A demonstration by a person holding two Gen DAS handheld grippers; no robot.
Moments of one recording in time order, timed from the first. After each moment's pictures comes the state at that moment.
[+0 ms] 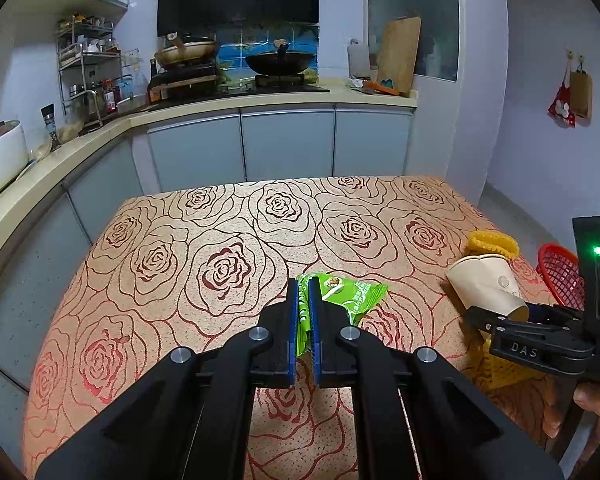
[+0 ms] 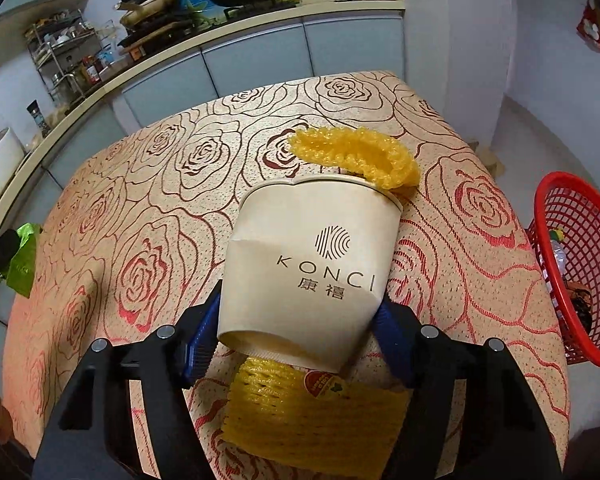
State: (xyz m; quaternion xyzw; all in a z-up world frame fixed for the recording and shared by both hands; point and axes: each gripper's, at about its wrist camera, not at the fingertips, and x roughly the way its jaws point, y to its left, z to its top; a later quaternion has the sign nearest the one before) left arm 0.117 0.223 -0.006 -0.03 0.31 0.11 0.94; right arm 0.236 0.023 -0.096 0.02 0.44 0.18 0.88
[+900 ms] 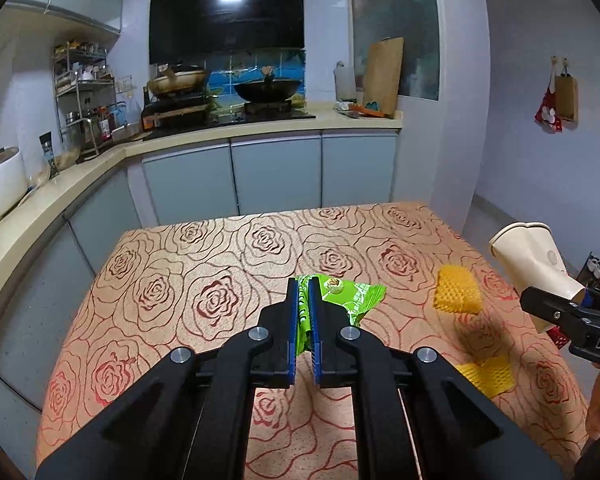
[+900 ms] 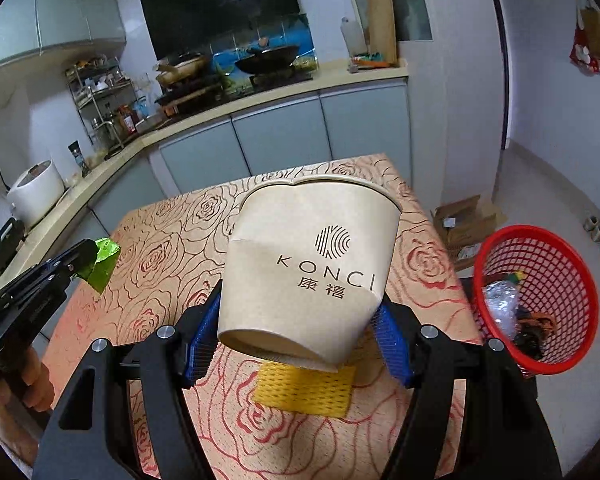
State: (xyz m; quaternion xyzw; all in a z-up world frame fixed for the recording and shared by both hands) left arm 0.103 0.198 0.031 -0.01 0.27 0.09 0.96; right arm 0.177 -0.027 -0.010 0.05 0.34 0.21 0.92
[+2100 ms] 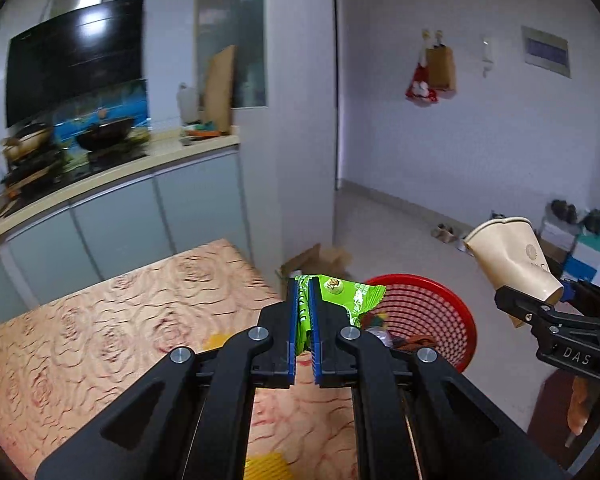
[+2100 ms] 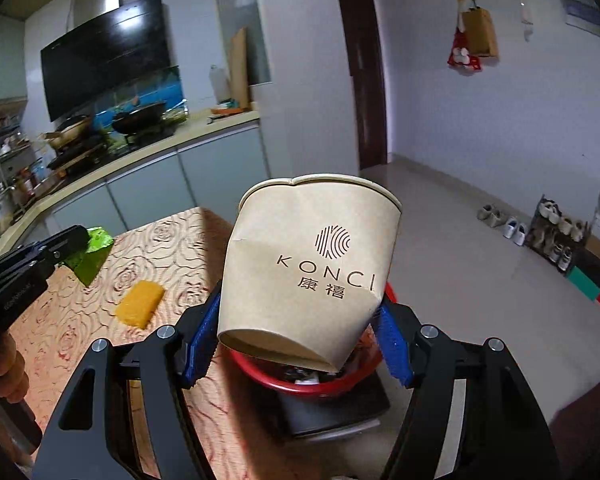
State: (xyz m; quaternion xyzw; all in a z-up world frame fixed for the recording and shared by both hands) left arm 0.187 -0.025 0.052 0.05 0.25 -0.14 0.96; right arm 0.168 -0.224 -0.001 0.07 0.29 0.01 0.95
